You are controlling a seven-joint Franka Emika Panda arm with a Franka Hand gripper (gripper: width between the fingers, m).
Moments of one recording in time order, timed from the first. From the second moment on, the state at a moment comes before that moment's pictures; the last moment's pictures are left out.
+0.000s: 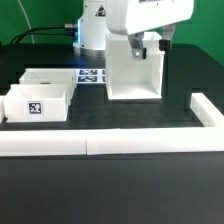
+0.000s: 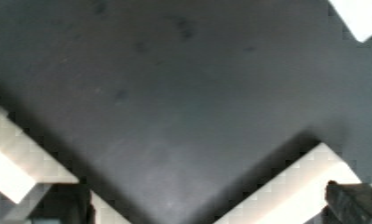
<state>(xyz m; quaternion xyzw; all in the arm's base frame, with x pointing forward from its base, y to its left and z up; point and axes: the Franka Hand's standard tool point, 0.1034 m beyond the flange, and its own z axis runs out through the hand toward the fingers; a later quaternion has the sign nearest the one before) 0.530 0.066 0.117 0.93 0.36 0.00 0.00</state>
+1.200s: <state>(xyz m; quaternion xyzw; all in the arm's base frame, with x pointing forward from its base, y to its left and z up) 0.454 0.103 0.130 0.99 0.12 -0.02 0.01</state>
